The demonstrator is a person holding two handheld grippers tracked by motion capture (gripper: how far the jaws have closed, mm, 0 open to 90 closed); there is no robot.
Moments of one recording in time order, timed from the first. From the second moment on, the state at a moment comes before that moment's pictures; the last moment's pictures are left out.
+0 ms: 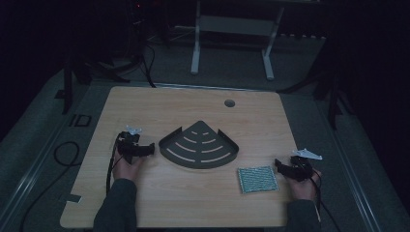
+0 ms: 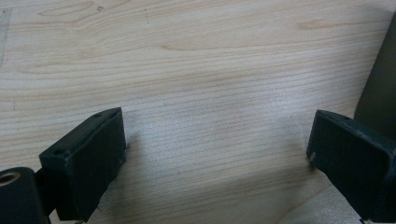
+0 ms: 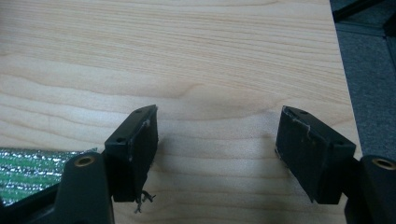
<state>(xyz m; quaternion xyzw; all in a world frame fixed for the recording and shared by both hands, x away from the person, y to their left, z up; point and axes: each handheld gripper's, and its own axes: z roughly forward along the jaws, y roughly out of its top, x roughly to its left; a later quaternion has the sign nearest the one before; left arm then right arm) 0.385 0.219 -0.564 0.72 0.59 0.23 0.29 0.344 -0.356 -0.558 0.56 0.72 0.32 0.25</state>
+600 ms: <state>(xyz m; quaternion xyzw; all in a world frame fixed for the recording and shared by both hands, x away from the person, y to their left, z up) 0.385 0.219 -0.564 0.72 0.59 0.23 0.29 0.325 -0.340 -0.528 0.50 0.76 0.34 0.25</state>
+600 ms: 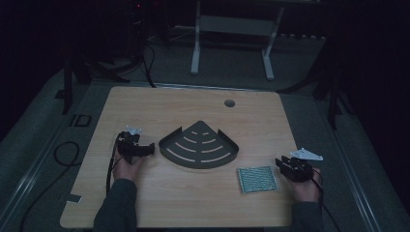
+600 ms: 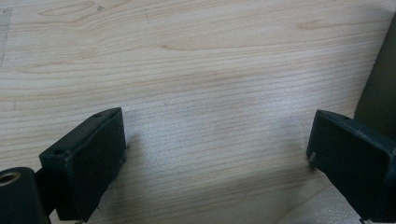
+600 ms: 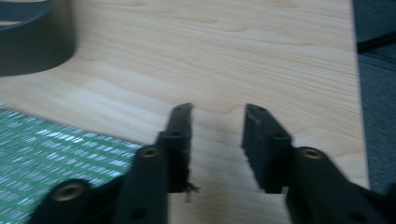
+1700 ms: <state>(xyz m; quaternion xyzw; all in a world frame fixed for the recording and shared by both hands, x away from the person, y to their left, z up) 0.384 0.219 -0.564 0.72 0.59 0.23 0.29 0.255 -0.268 -0.524 0.36 0.85 0.33 0.19</state>
